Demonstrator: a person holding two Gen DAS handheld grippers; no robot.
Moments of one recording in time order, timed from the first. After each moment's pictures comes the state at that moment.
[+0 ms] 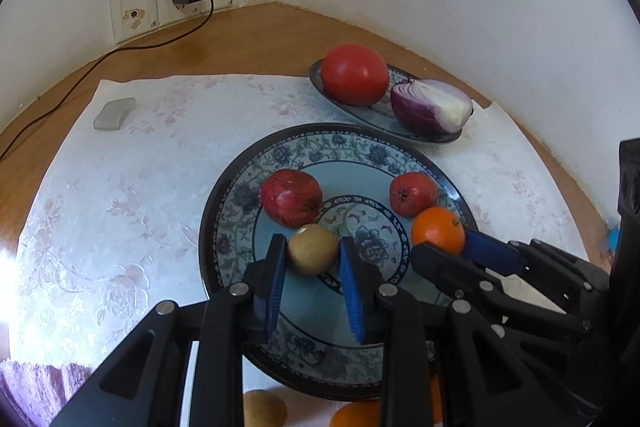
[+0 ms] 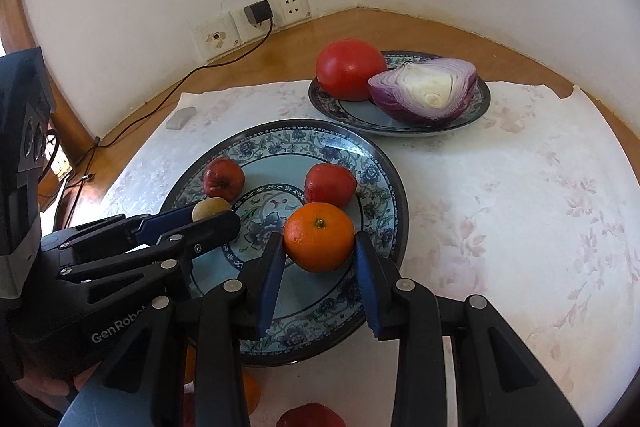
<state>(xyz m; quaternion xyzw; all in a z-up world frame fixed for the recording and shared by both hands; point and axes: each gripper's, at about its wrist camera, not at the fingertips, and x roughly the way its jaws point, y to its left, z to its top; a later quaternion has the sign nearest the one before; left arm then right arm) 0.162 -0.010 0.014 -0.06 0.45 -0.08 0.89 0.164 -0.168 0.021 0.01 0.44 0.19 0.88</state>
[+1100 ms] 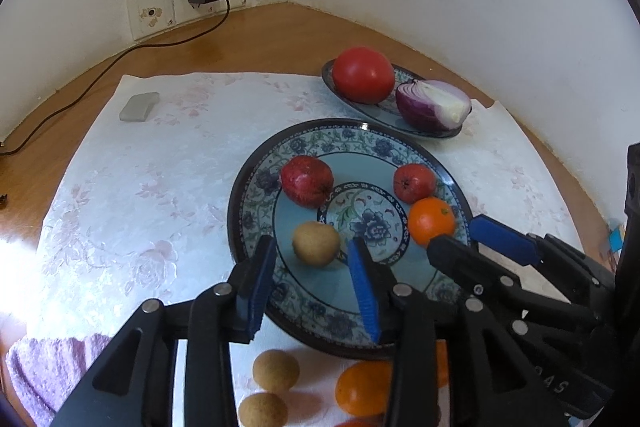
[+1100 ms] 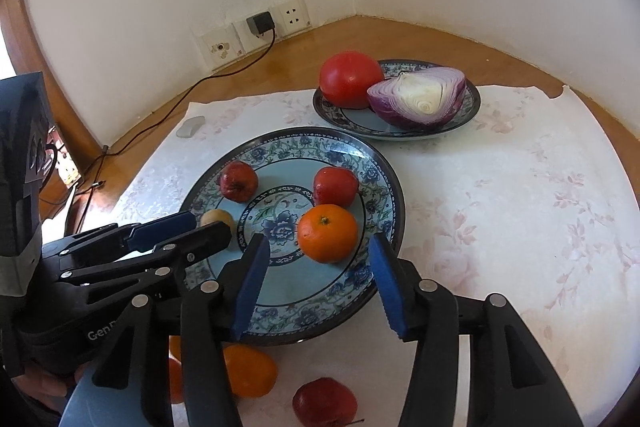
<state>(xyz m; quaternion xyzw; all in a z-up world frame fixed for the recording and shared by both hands) 0.141 -0.004 0.028 -0.06 0.46 -0.06 0.89 0.148 -0.174 0.036 0.03 0.43 0.19 0.88</state>
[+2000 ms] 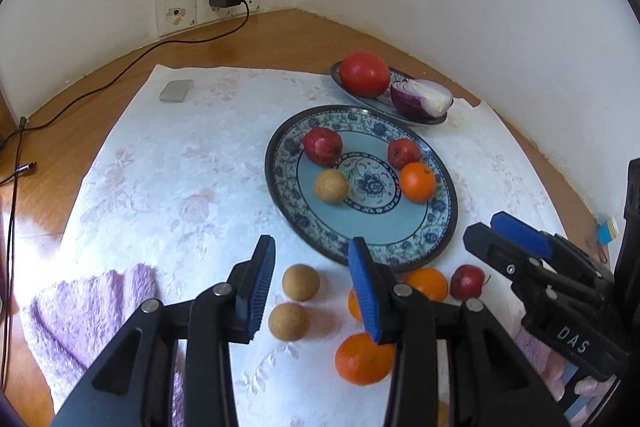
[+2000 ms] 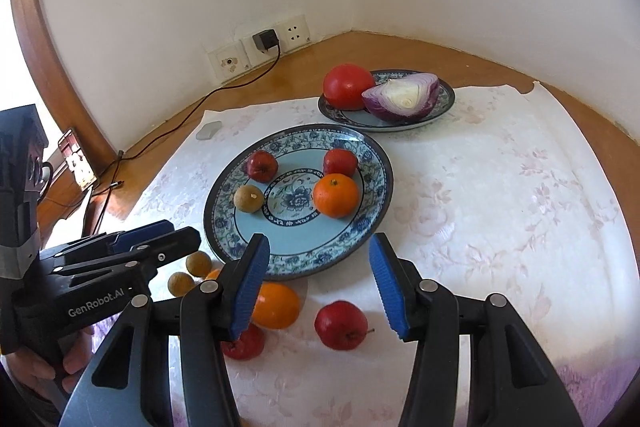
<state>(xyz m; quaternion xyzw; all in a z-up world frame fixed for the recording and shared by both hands) 0.084 0.019 0.046 -0.07 0.45 -0.06 0.89 0.095 -0.186 0.055 0.04 0.41 0.18 0.90</state>
